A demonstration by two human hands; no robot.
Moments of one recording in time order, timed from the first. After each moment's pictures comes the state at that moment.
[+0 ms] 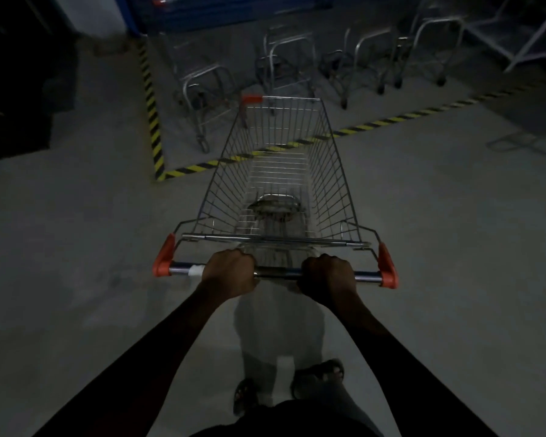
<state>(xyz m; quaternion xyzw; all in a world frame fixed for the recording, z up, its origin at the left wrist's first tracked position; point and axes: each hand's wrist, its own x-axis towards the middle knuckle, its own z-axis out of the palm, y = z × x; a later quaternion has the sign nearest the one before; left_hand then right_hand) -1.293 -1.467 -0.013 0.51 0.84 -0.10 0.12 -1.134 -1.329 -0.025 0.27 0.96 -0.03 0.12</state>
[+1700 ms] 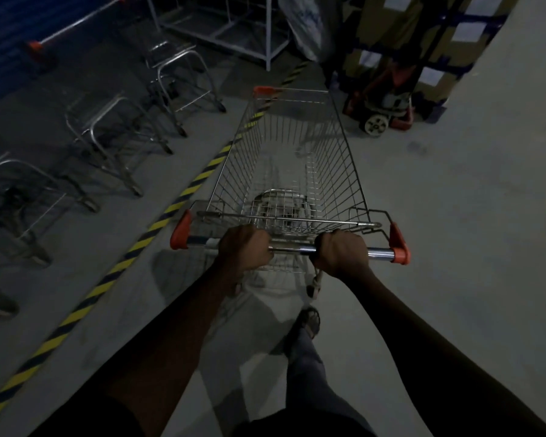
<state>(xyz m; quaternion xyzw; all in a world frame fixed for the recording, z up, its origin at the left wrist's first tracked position) -1.168 -0.468 -0.014 0.78 0.61 -0.08 0.10 -0.950 -0.470 -0.051 0.57 0.81 0.10 -0.07</state>
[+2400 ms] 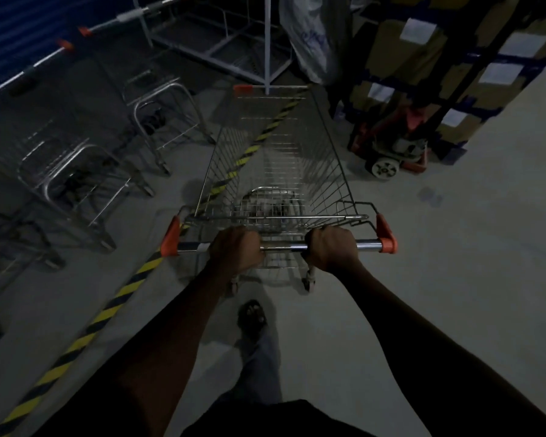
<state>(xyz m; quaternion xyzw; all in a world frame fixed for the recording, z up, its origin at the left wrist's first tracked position) -1.129 -0.025 -0.010 0.76 0.63 -0.06 0.11 -0.908 -0.001 -0.052 0.53 0.84 0.10 -0.02</state>
